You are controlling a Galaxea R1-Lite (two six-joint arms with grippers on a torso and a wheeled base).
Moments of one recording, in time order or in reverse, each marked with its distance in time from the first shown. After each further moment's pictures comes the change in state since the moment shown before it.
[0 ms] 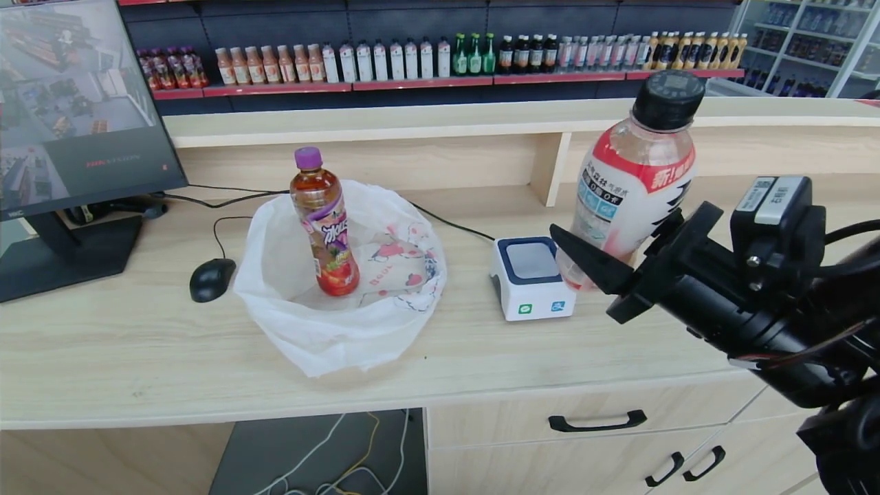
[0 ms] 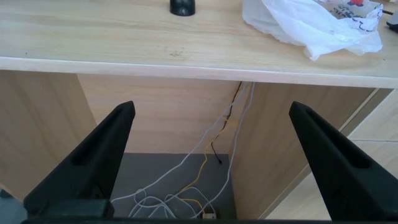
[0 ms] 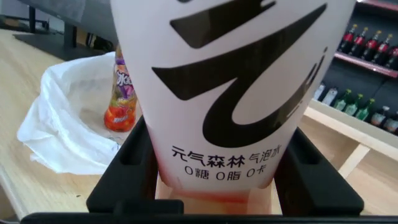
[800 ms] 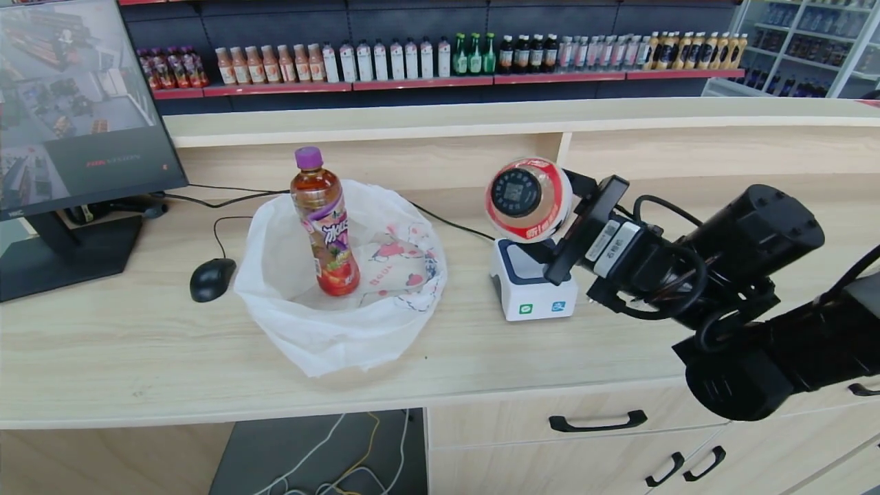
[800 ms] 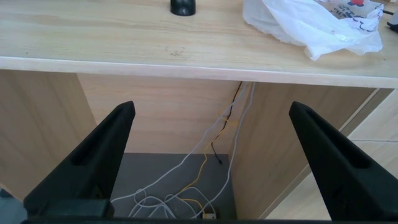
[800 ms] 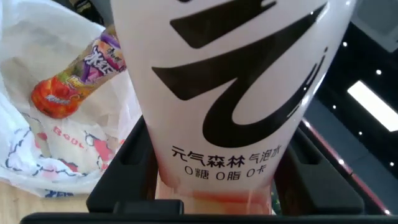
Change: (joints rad) left arm 0.000 0.000 0.000 0.000 0.000 0.000; right arm -0.045 0.260 -0.344 -0.001 0.266 -0.533
